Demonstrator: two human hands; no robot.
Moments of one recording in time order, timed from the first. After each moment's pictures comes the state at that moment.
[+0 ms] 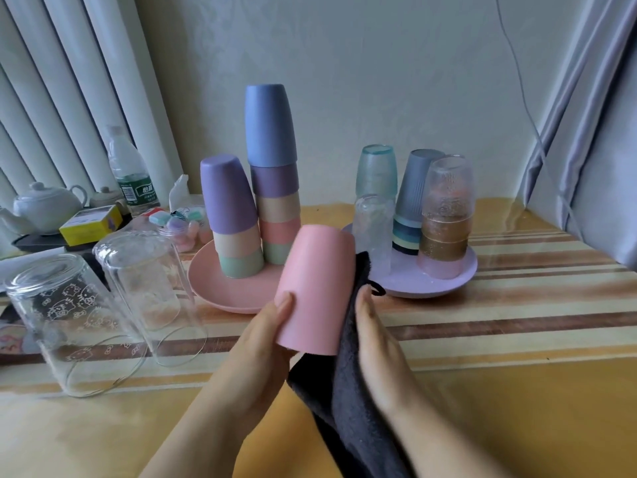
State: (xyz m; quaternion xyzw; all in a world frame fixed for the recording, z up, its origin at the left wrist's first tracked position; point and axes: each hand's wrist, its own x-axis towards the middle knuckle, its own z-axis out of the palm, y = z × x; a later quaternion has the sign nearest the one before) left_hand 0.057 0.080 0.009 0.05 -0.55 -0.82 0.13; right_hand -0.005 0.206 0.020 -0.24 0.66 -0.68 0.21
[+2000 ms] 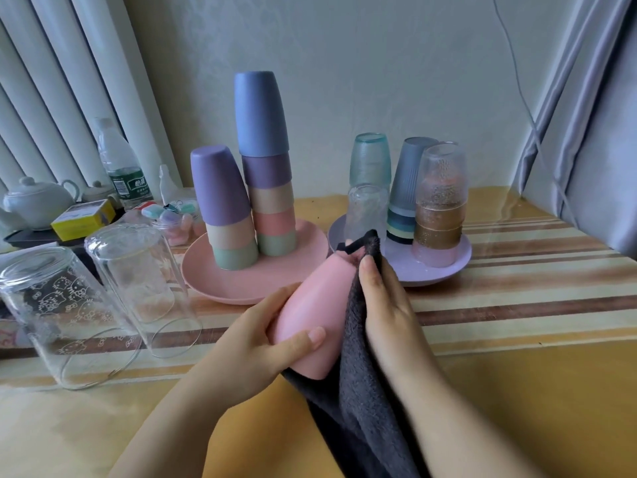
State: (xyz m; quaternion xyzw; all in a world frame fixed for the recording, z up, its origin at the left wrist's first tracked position) left_hand 0.065 0.065 0.010 0.02 -0.84 -0.53 0.12; right_hand -0.019 0.214 0.027 -0.24 0.65 -0.71 0.06
